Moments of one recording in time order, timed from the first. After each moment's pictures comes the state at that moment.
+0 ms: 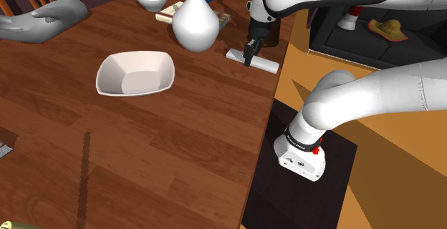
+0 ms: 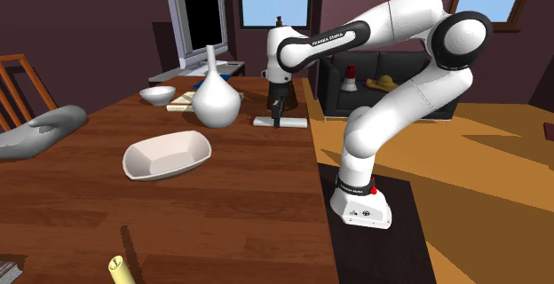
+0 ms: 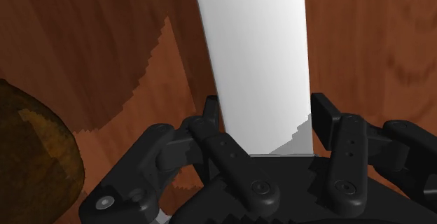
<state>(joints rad) -0.03 -0.78 -0.09 -2.70 -0.05 1.91 -0.20</state>
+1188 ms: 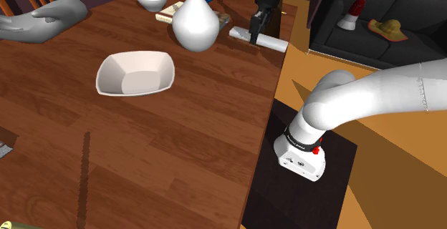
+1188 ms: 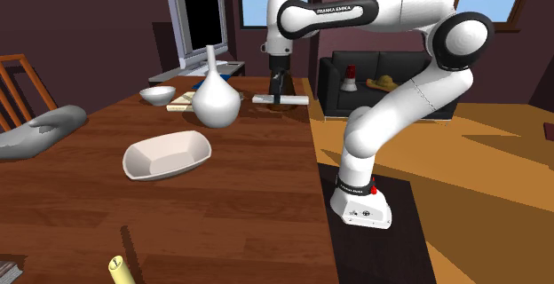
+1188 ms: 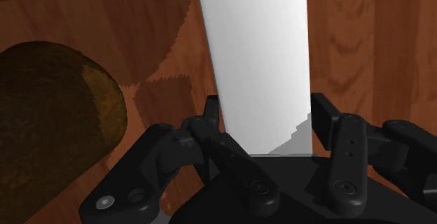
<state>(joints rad) -0.03 -0.79 -0.08 -2.46 -0.04 1.67 -0.20</state>
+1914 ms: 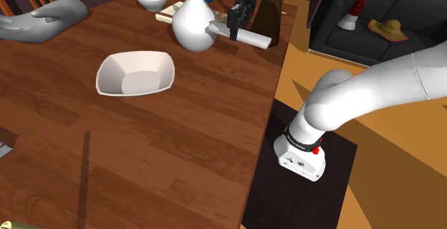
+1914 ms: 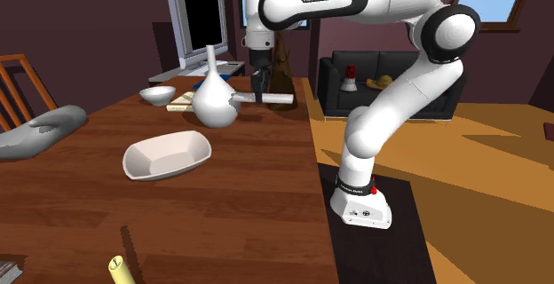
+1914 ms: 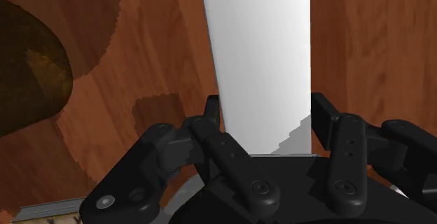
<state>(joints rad) 0.03 -0.66 0.04 -2.32 0.05 1.66 -0.06</state>
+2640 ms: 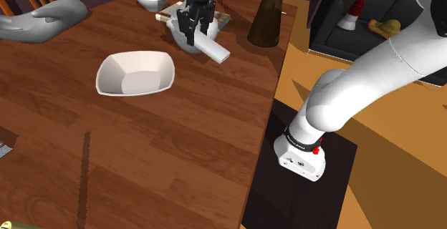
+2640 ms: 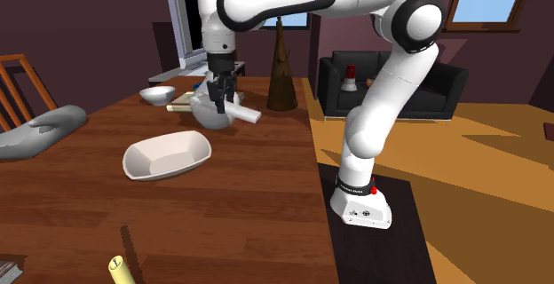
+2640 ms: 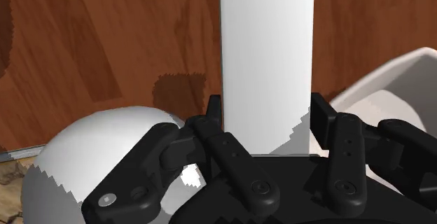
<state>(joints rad) 0.08 -0.38 0.23 -2.09 0.10 1.72 0.16</state>
